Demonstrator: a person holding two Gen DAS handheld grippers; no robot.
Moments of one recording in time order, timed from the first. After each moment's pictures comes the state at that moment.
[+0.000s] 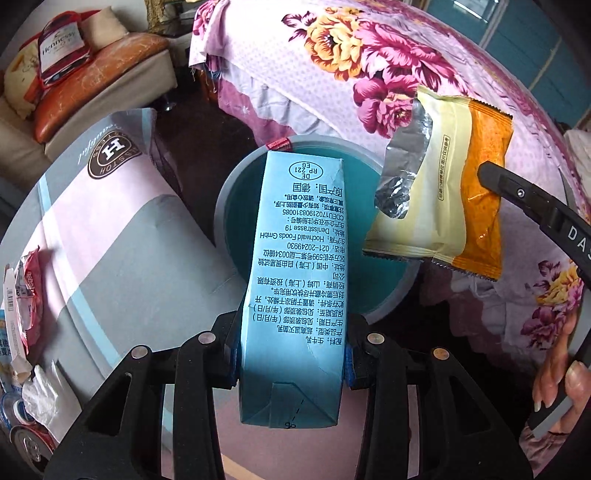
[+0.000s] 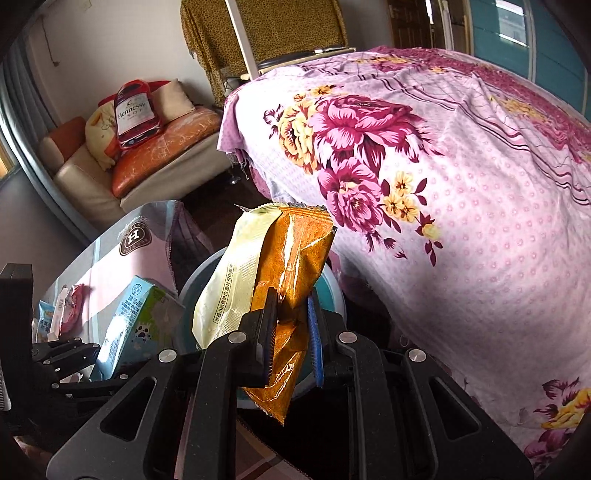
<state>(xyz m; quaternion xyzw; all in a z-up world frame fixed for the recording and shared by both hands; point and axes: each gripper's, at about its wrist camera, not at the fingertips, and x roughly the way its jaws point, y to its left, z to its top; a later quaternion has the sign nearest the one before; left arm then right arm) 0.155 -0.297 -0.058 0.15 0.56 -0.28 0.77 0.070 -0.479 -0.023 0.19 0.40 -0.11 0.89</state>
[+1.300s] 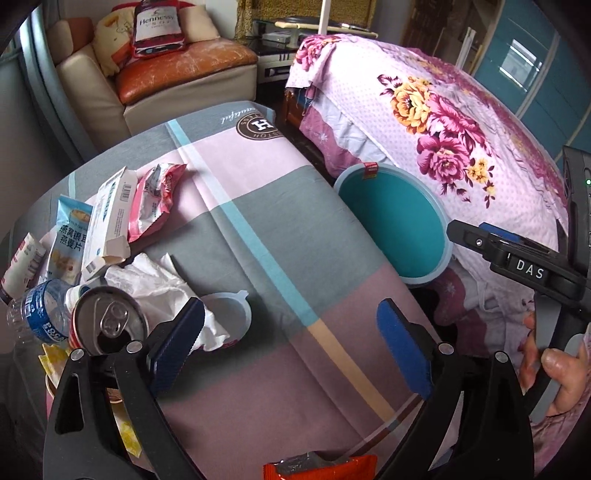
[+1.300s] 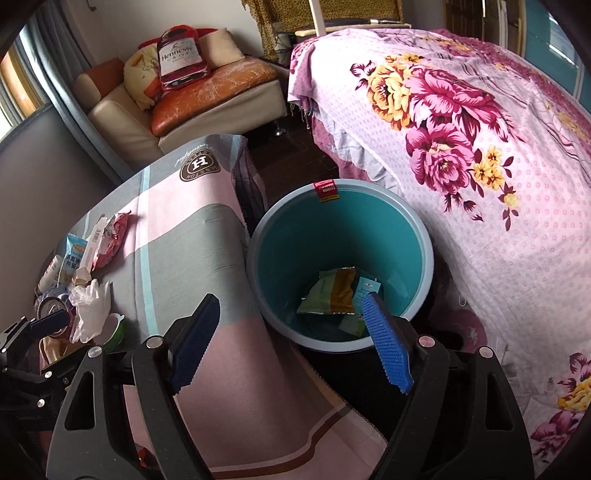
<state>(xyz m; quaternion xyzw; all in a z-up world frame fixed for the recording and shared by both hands) 0.104 -0.133 0.004 0.06 0.51 -0.19 0.84 0.074 -0.365 -0.017 0.15 0.47 -0.02 0.87</state>
